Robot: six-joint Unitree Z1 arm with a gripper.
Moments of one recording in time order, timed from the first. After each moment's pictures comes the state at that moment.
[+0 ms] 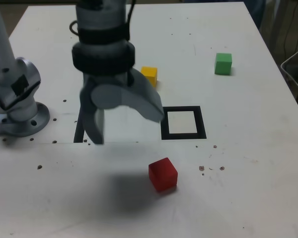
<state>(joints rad) -0.47 1.67 -1.27 1.15 -0.14 -0.57</state>
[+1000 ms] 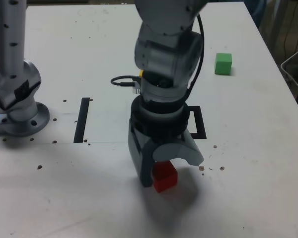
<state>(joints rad) -0.48 2.00 -1.40 1.03 -0.08 -0.77</state>
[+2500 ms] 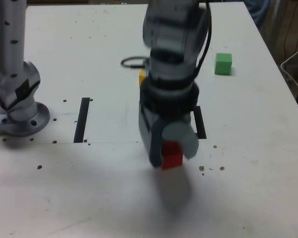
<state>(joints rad) -0.41 1.97 -1.47 1.12 -0.05 -0.64</state>
